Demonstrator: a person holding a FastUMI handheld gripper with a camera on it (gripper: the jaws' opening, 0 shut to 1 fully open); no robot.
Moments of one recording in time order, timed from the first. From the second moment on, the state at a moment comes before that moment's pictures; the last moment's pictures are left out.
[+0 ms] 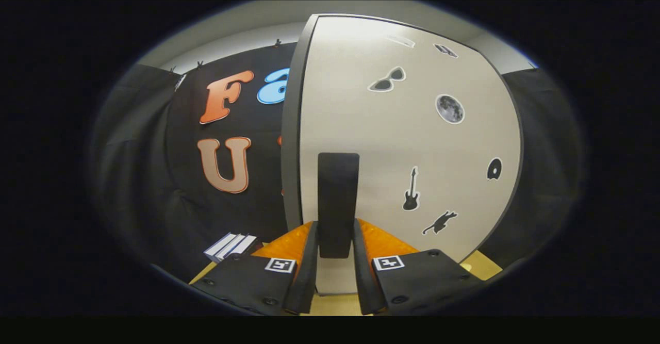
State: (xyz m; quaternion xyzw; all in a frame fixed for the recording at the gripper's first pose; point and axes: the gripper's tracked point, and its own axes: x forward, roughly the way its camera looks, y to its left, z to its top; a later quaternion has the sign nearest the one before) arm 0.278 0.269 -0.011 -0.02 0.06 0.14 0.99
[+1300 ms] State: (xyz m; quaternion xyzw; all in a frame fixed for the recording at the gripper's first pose) arm 0.217 0.224 -0.012 0.00 0.04 0.16 0.99
